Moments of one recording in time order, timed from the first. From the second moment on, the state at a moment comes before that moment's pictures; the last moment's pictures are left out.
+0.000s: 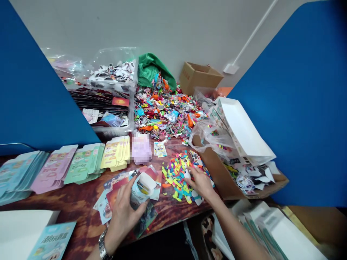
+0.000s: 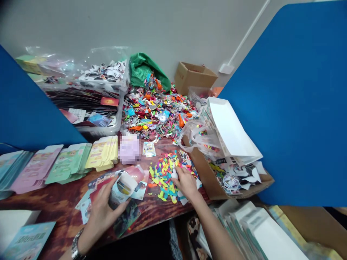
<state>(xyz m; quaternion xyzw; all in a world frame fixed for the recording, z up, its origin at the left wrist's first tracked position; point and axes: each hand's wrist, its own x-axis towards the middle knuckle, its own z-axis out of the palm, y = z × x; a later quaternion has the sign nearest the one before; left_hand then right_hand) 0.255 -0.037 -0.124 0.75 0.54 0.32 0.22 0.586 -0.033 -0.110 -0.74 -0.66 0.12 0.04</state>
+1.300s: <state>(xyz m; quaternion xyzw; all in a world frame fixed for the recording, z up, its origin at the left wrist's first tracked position) 0.275 -0.044 -0.118 0.81 0.52 0.27 0.09 0.458 -0.006 -0.048 -0.46 -0.86 0.22 0.09</state>
